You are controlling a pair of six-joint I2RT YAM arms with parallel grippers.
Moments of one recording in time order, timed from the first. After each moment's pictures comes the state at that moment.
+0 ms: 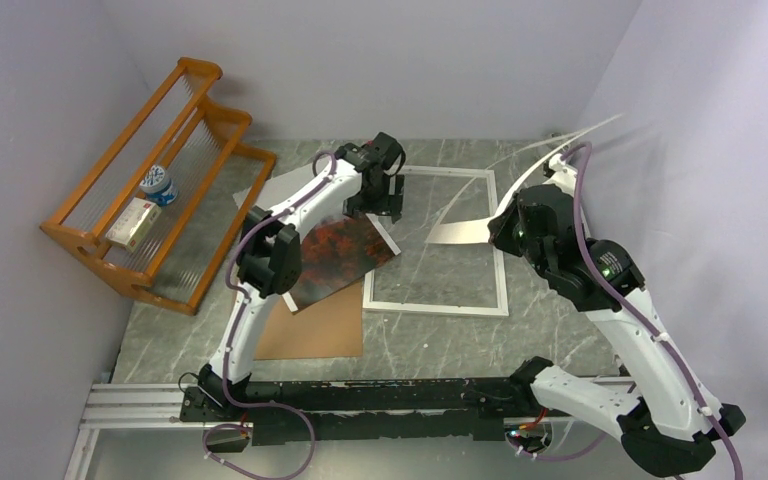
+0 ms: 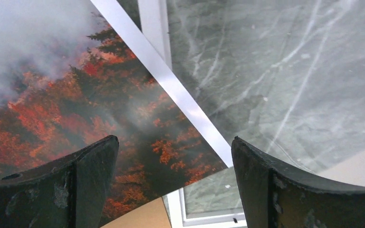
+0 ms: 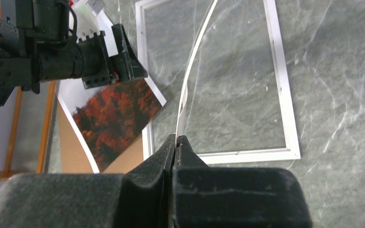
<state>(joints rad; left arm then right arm) -0.63 2.32 2.21 -1.05 -0.08 -0.50 0.59 0.95 1.35 -0.97 0.44 0.74</state>
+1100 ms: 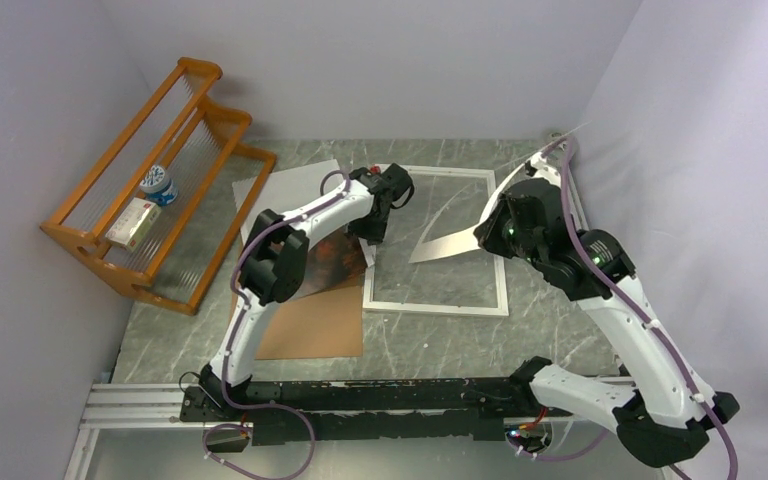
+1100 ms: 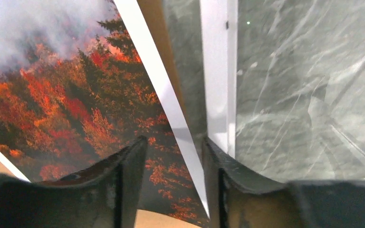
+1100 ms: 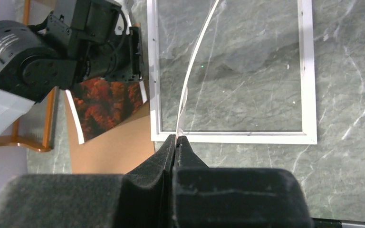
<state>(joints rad) -0.71 2.29 1.99 -1.04 -0.37 -0.47 0.59 0.99 1.38 -1.04 0.30 0.77</state>
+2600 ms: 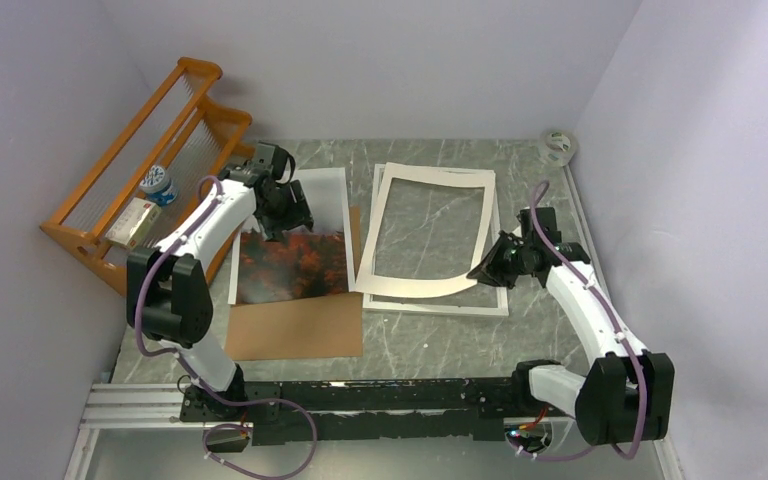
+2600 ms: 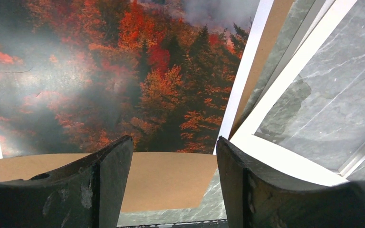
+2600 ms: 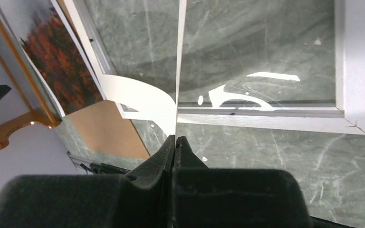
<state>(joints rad) -0.26 1.67 1.41 -0.89 0.04 -0.62 0.08 1.14 0.81 -0.69 -0.38 0.70</state>
